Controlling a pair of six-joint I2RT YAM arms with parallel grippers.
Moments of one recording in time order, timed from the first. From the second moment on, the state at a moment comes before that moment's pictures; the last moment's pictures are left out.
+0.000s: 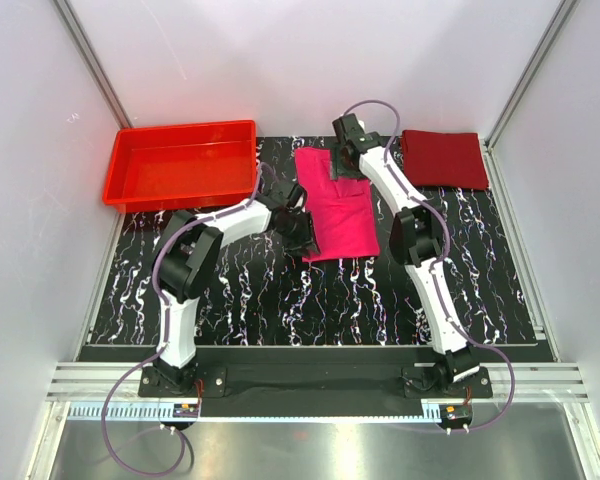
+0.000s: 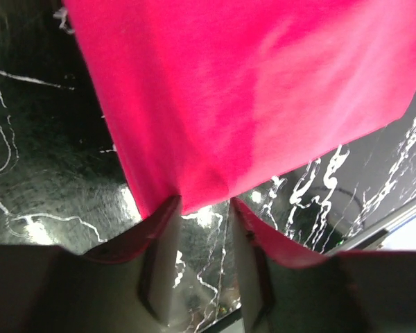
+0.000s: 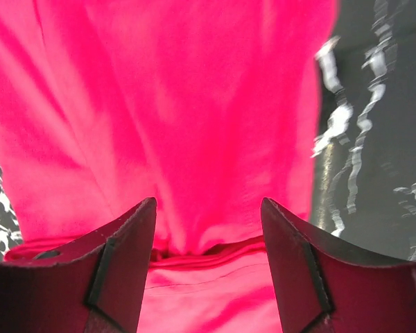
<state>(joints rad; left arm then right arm) -0.56 2.03 1.40 -0.47 0.35 -0.72 0.39 2.63 2.58 -0.92 0.22 0.31</state>
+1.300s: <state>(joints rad) -0.38 2.34 1.91 -0.57 0.33 -0.45 0.19 2.44 2.16 -0.81 -0.34 0.17</state>
